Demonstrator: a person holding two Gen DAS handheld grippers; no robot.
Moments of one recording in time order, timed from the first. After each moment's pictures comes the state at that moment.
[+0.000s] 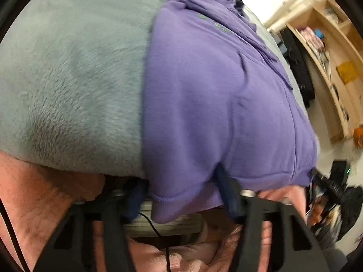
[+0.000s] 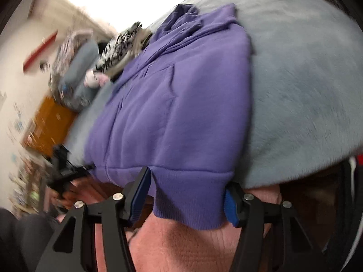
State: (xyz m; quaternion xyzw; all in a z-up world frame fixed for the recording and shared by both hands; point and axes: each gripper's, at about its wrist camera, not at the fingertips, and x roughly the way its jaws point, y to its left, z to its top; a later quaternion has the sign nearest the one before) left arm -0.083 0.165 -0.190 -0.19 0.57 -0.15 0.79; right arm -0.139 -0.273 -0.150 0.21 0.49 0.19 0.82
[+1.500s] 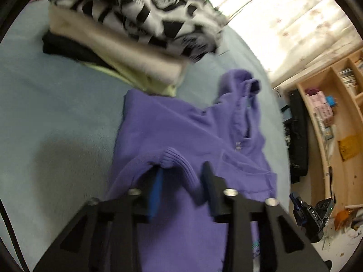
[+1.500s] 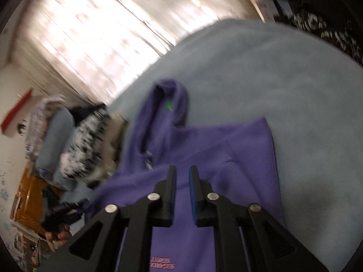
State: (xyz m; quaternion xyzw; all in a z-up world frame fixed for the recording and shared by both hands) left arm 0.285 0.164 -0.130 -0.30 0.51 -0.11 0.80; right arm 0.214 -0.307 -0.098 0.29 0.40 0.08 0.86
